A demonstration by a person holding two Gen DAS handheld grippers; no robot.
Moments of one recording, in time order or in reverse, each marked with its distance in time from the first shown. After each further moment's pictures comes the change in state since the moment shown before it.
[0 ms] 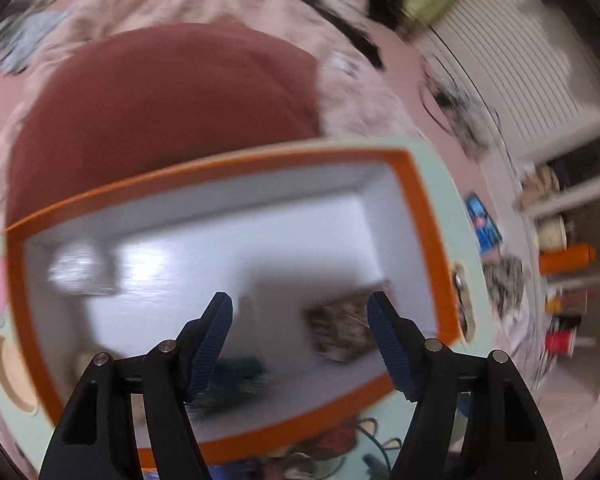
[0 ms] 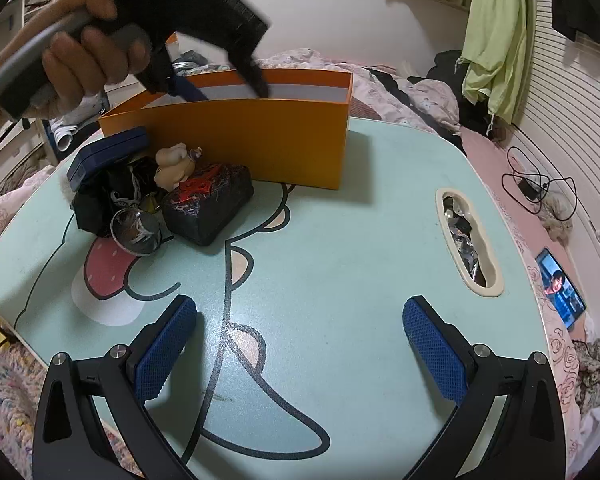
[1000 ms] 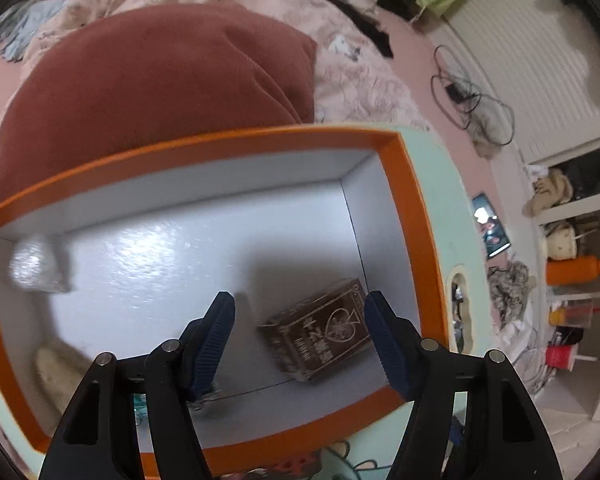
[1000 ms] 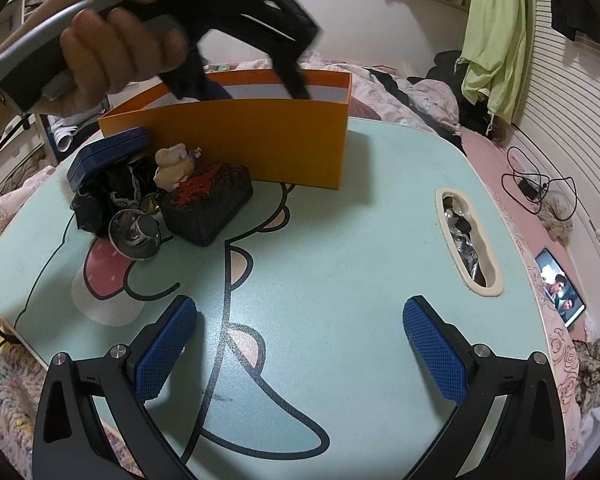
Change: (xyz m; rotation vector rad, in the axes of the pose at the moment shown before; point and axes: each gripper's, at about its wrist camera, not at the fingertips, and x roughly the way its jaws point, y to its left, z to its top) left arm 0.015 -0.013 0.006 -0.081 0.036 0.035; right arm -0.003 -0.005 0.002 0.001 0.000 0.005
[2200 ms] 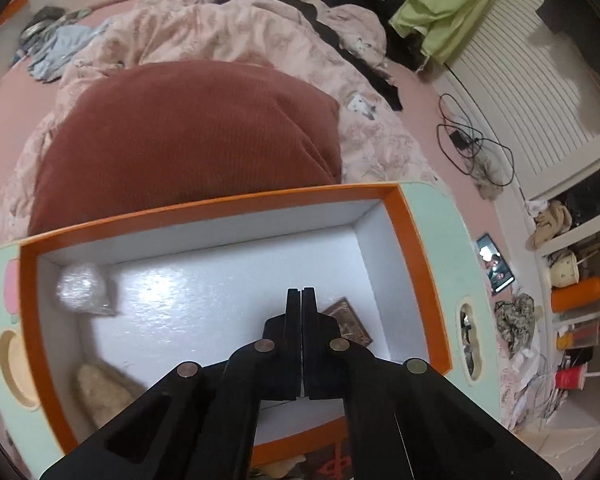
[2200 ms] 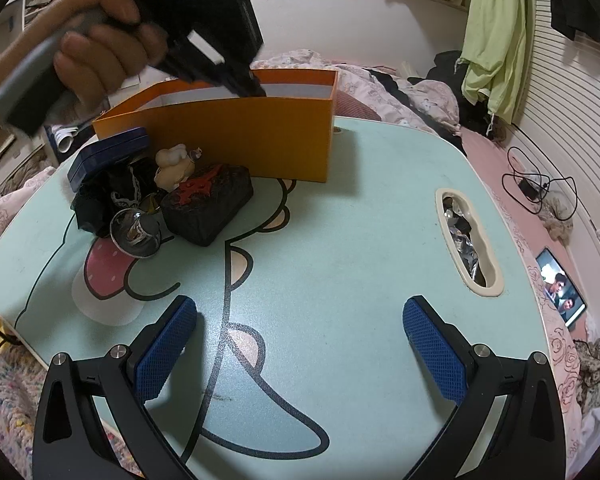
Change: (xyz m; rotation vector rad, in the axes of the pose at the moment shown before) left arm -0.029 0.023 0.003 -0.012 -0.208 0.035; right arm -0.003 -0.001 -0.002 -0.001 -0.002 0.003
